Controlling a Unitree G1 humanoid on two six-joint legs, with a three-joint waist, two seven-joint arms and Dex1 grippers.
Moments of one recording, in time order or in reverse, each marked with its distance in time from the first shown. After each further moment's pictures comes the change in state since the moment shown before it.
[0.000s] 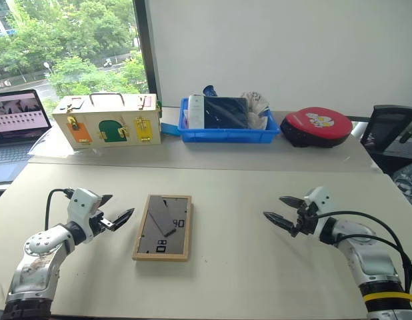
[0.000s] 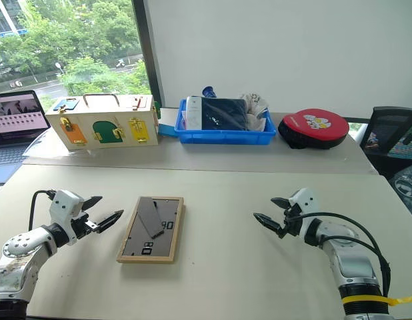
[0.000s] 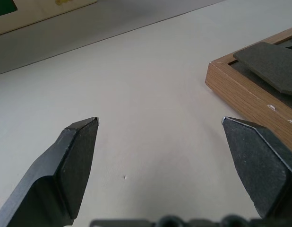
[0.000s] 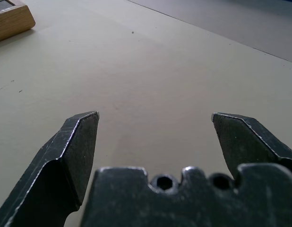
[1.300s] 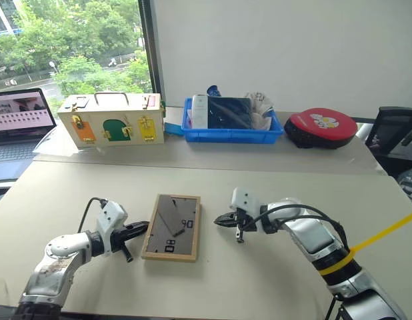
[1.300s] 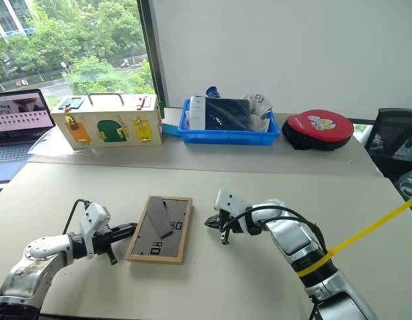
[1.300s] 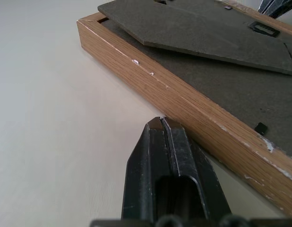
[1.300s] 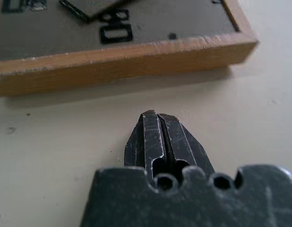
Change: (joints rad) left arm 0.016 -0.027 -0.199 -0.100 -0.018 0.065 -0.212; right arm -0.262 0.105 0.515 -0.197 -0.219 0.257 0.115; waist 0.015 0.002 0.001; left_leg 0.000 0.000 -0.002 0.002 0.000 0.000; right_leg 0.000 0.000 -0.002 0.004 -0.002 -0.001
